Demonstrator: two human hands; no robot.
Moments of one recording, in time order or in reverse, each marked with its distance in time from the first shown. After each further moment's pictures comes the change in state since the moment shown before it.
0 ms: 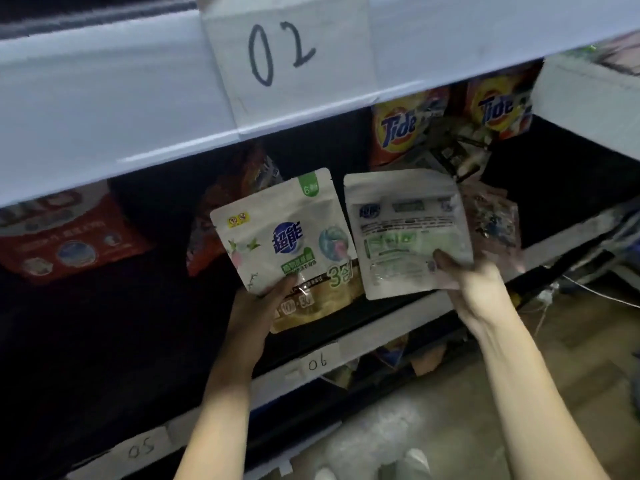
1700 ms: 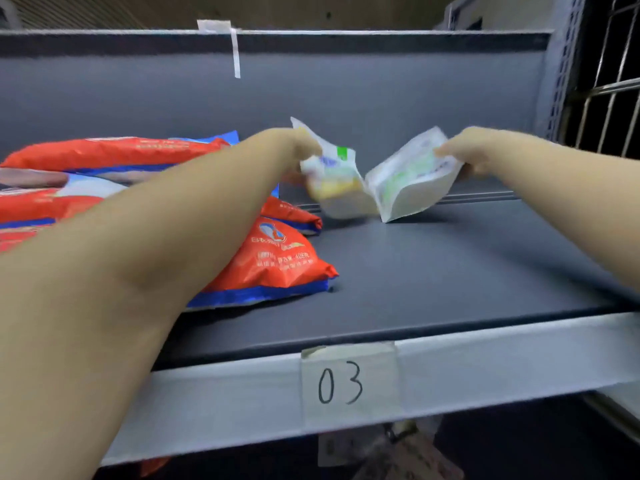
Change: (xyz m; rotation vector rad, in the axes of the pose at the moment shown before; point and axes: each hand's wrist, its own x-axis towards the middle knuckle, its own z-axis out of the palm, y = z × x) left_hand 0.187 0.381 0.327 0.673 0.208 0.160; right_hand 0.288 -0.445 0.037 -0.728 -0.219 -0.327
